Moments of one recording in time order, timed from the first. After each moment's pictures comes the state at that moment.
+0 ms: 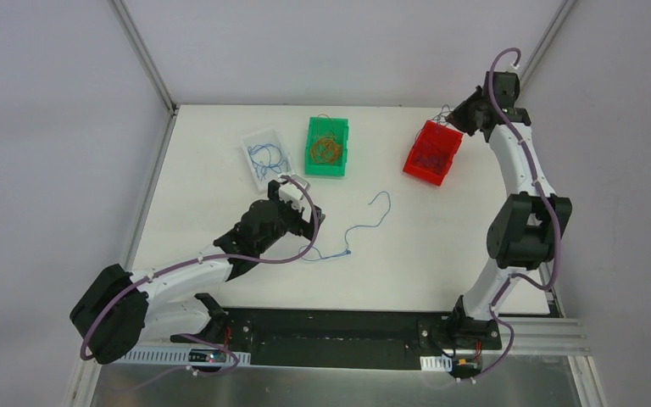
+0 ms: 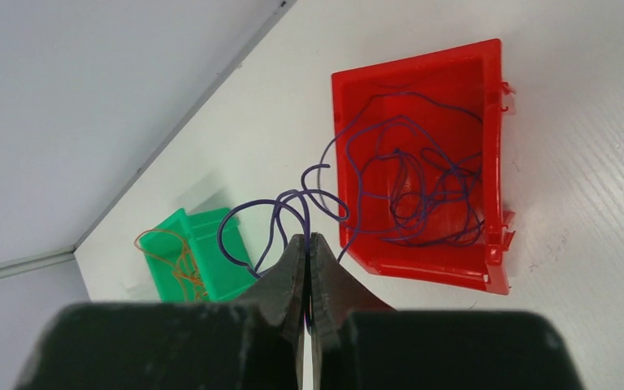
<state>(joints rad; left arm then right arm) -0.76 1.12 0.47 0.40 -0.17 -0.06 -0.05 1.79 1.70 -0.56 -0.09 0.76</state>
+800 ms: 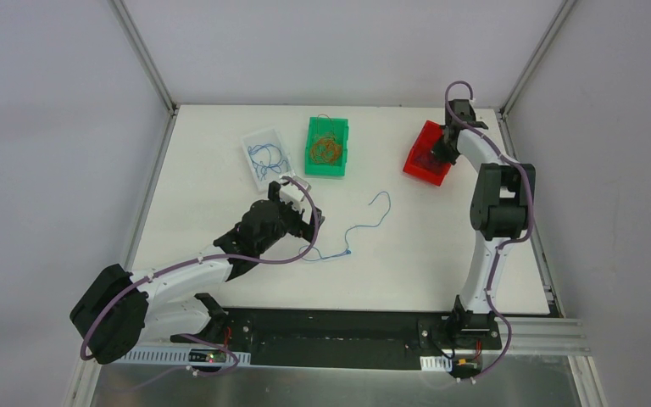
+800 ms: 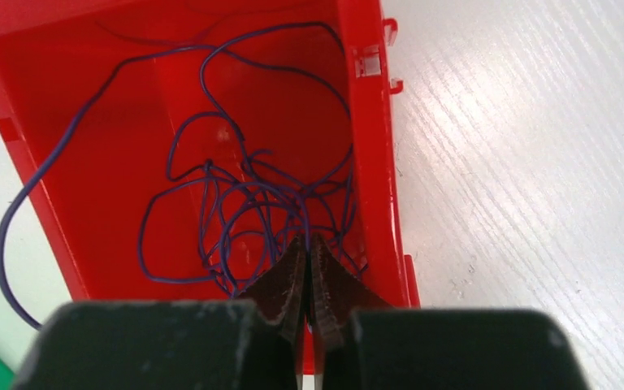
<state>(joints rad) -0.76 1.12 0.47 0.37 -0.16 -0.05 0.03 2.10 1.67 -0.58 0.20 0.64</state>
